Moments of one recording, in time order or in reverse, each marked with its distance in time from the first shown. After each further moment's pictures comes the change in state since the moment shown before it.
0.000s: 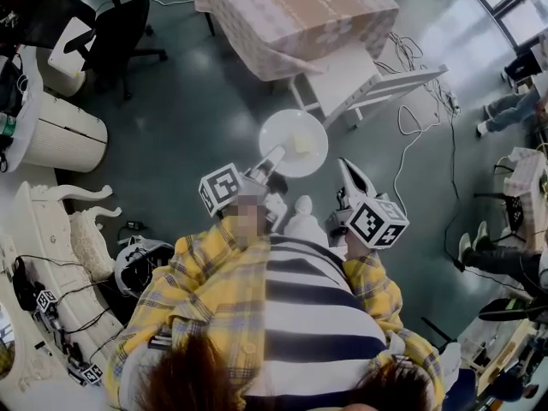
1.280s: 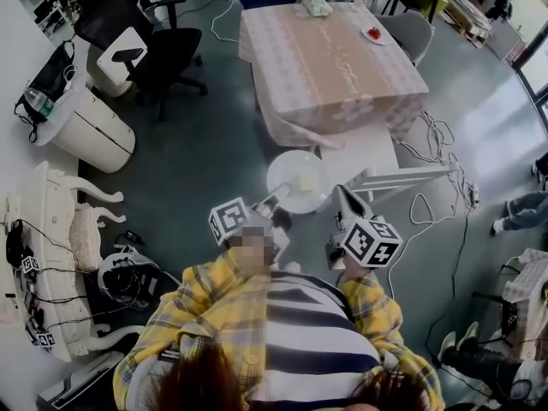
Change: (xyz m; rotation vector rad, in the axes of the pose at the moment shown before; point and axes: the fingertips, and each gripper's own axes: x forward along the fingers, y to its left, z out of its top) left arm 0.120 -0.017 0.029 0.024 -0.229 -0.021; right arm 0.109 -0.068 0.107 -0.139 0.120 0.203
